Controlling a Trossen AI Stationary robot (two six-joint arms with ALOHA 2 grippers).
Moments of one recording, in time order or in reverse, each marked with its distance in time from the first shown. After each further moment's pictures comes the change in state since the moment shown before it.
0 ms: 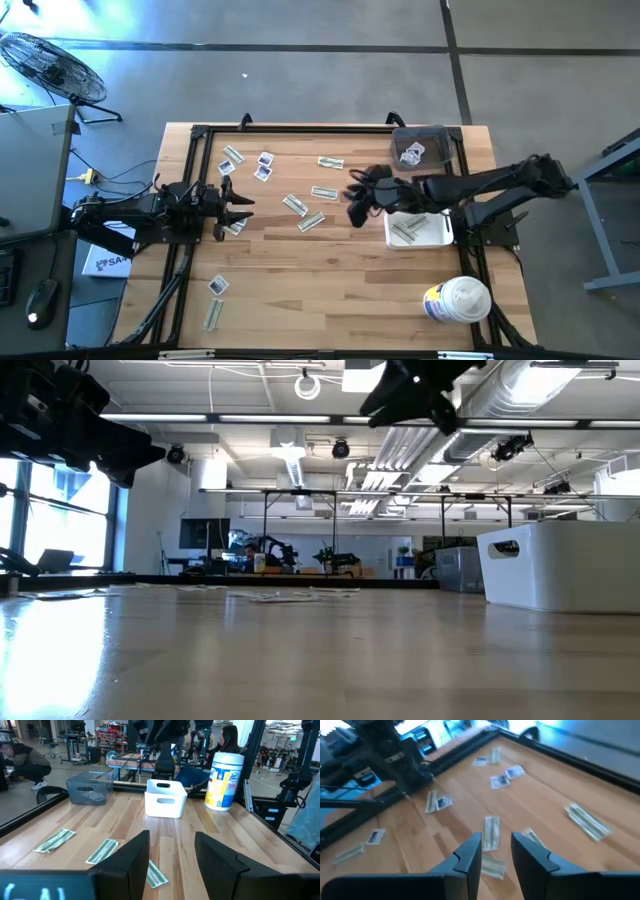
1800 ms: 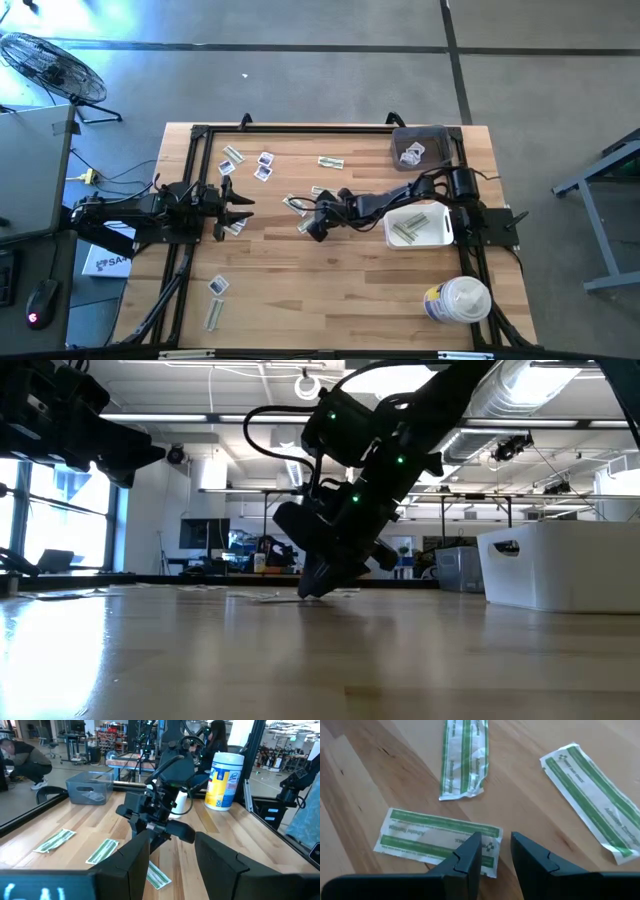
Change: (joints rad) left arm 0.000 0.000 0.000 0.000 0.000 0.000; right arm -0.078 0.728 0.172 0.164 -0.145 0.029
